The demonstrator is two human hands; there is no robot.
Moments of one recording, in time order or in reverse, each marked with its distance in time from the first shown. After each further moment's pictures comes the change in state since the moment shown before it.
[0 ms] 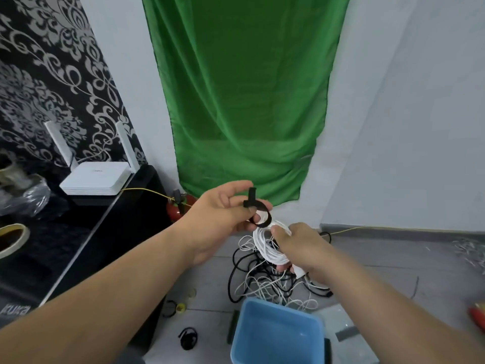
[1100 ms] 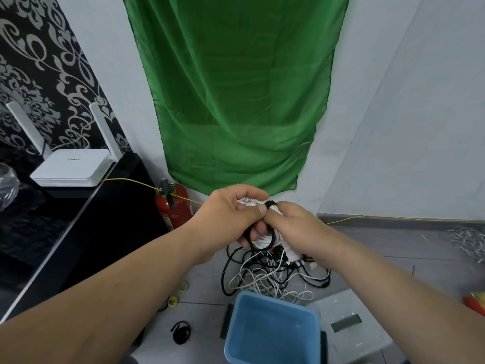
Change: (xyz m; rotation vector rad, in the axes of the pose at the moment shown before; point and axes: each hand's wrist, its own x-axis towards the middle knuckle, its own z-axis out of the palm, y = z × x) left_hand 0.037 -0.029 0.008 0.326 -0.006 -0.031; right_hand 0.010 -0.014 -0.017 0.133 -0.101 -0.278
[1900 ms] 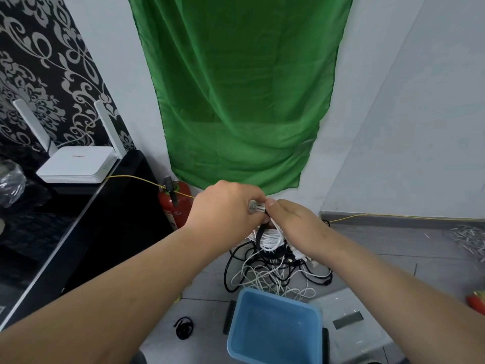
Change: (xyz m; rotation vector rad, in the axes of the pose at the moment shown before) left_hand 0.003 0.000 -0.006 0.966 0.280 0.360; right_hand 0.000 0.002 0.003 -0.144 0.052 -0.055
